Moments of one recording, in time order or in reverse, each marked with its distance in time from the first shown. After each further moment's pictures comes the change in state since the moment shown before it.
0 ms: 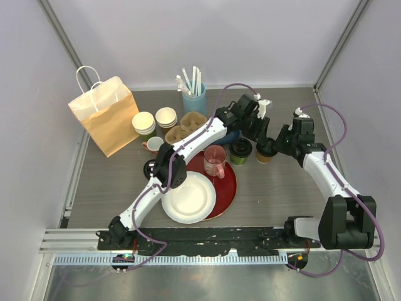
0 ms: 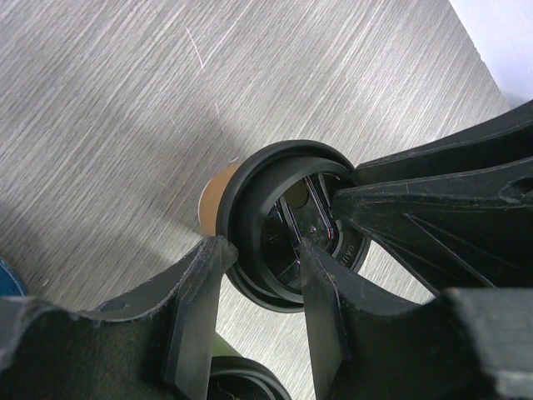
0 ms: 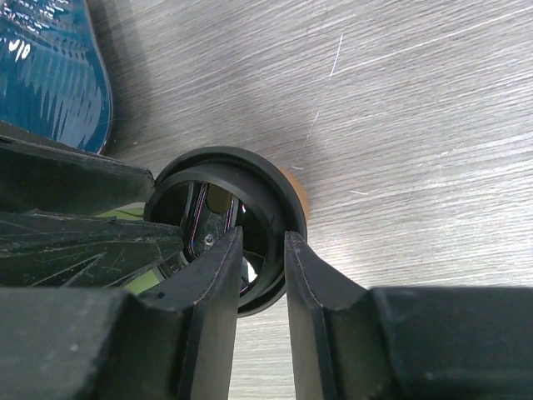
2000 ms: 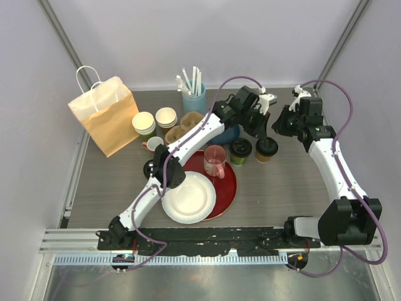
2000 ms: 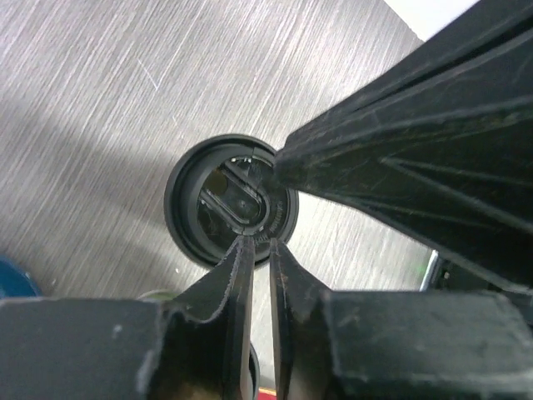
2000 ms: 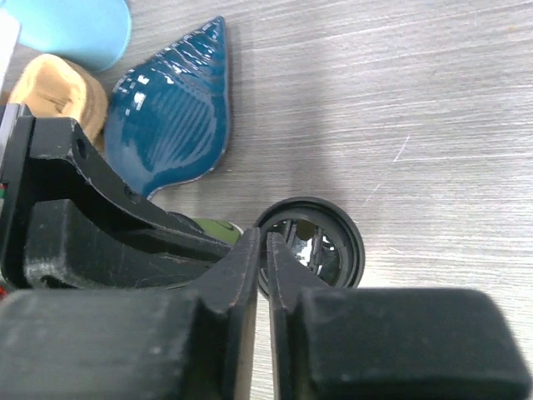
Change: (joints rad) left arm 0.005 -0.018 0.137 -0.100 0.084 0.109; right arm 0.002 0.035 0.293 -0.158 -0.150 -0.123
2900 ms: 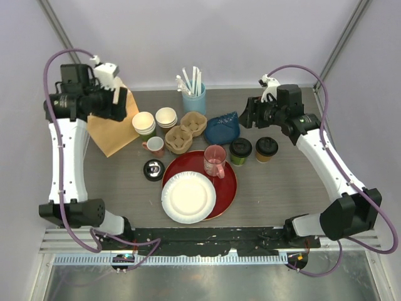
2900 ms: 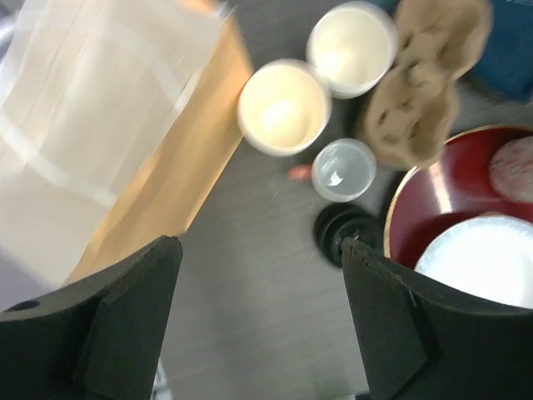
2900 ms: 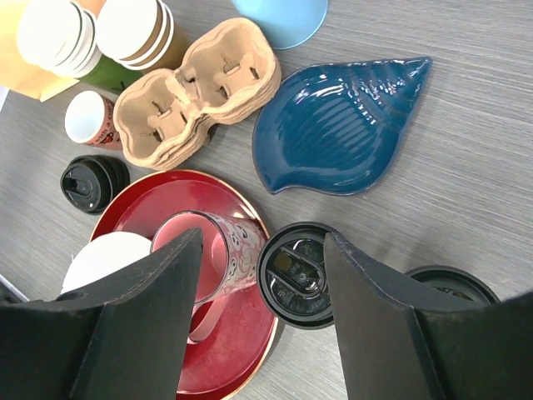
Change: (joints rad) left arm 0.838 -1.081 -0.756 -0.377 -0.251 0.462; right arm 0.238 0.060 0.206 -0.039 -0.153 -0.080
